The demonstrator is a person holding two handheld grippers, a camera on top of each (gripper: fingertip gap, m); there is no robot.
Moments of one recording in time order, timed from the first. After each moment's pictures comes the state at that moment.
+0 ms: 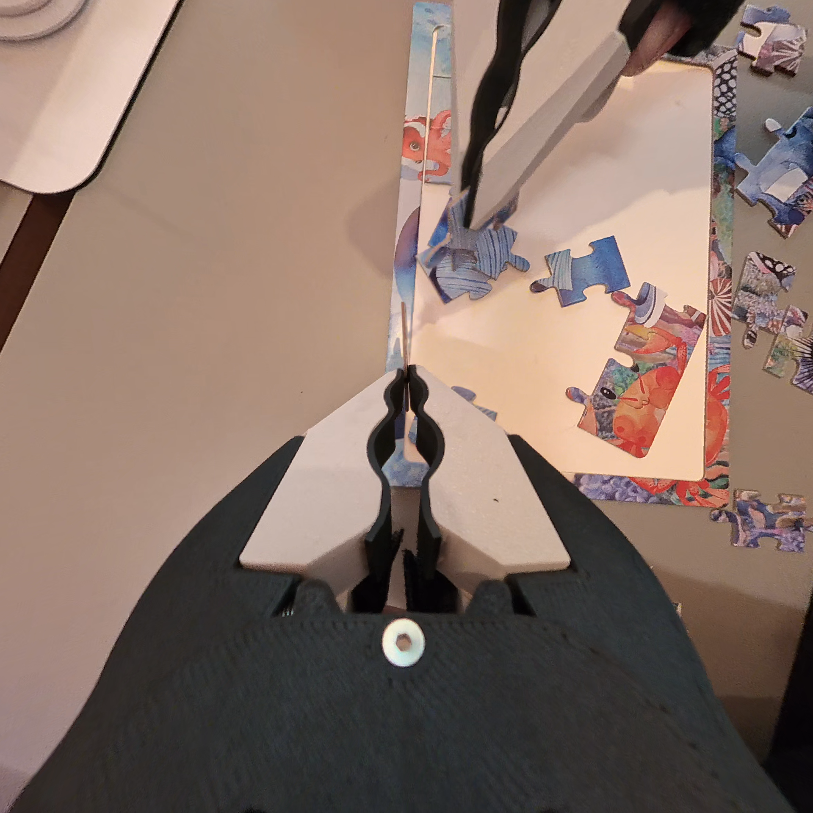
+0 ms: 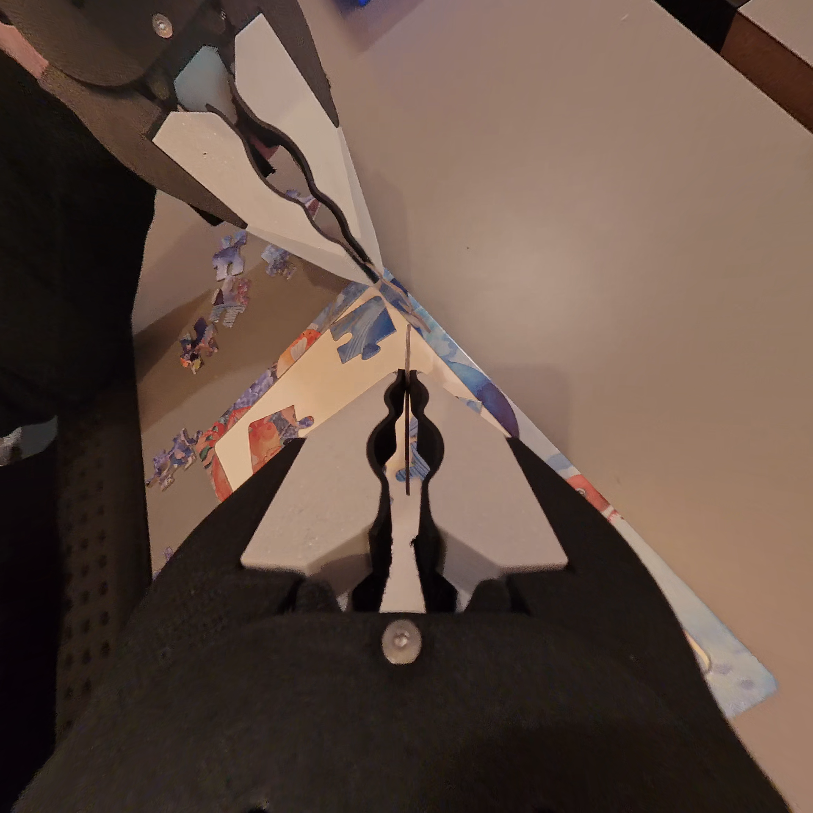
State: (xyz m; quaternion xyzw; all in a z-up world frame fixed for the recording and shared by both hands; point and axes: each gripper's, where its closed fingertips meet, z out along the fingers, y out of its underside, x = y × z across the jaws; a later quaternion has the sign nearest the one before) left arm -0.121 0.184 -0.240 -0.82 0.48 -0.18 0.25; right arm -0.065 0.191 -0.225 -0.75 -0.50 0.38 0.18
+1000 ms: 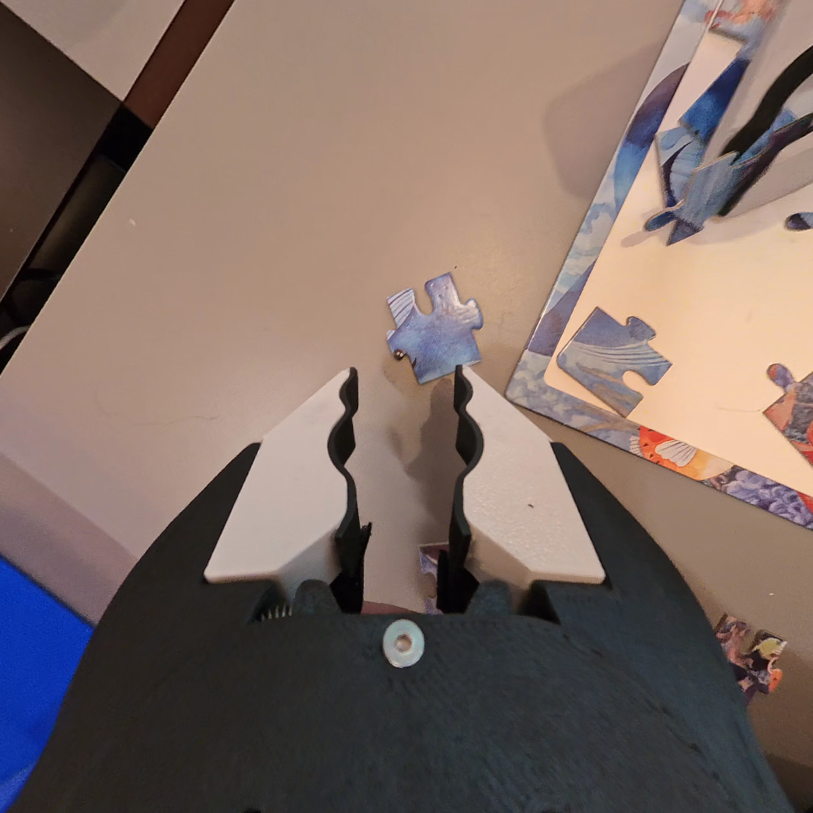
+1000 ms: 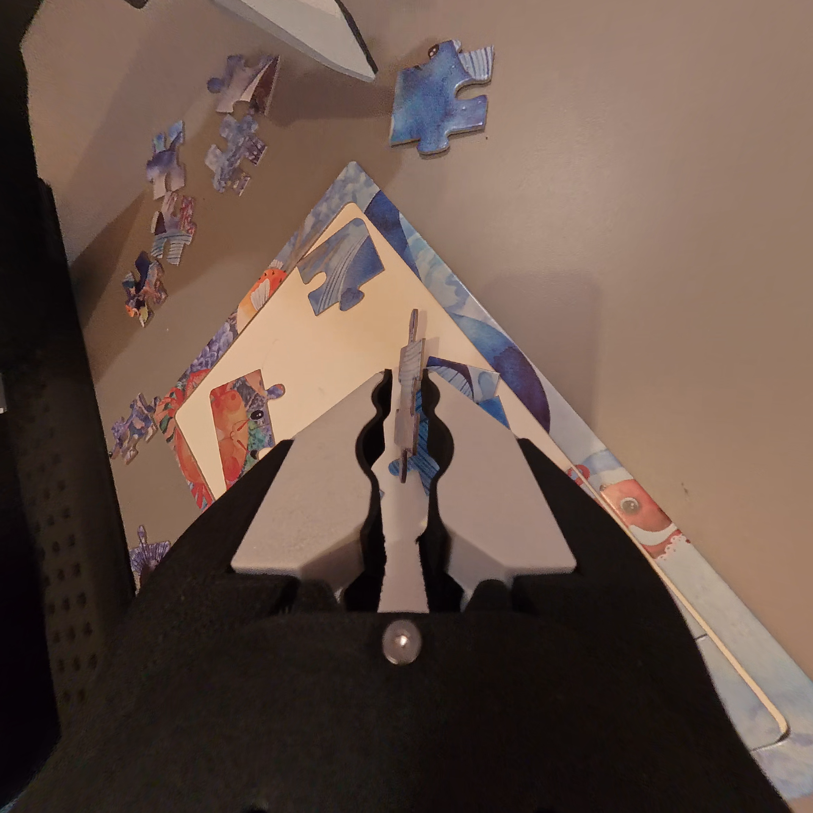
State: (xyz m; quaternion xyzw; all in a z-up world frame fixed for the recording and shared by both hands) left arm -0.206 0.212 -0.266 -0.90 0.36 -0.06 0.23; right arm -0.068 0.173 -0.277 -0.77 -0.53 0.34 0.10
